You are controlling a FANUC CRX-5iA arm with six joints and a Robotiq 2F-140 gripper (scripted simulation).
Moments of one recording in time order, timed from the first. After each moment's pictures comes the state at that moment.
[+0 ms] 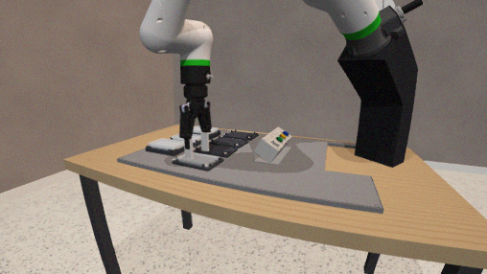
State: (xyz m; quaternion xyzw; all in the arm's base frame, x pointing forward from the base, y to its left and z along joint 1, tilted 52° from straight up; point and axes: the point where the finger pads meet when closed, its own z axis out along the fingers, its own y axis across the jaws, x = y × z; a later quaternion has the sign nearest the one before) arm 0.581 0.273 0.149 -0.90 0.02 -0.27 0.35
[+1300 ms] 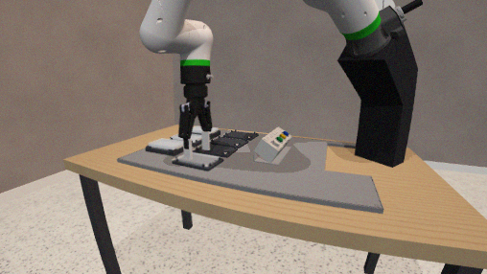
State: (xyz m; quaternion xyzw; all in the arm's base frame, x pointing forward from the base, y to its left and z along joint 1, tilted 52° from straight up) arm 0.581 0.273 0.149 -0.90 0.02 -0.27 0.35
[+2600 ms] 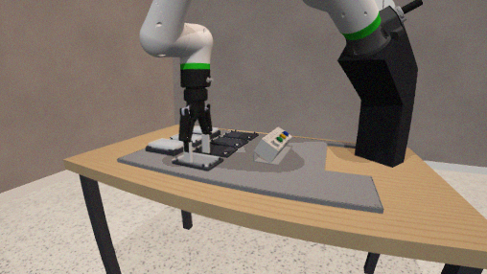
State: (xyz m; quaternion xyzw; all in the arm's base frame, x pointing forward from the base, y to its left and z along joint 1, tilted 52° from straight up) arm 0.587 0.280 0.143 -0.90 0.02 -0.27 0.35
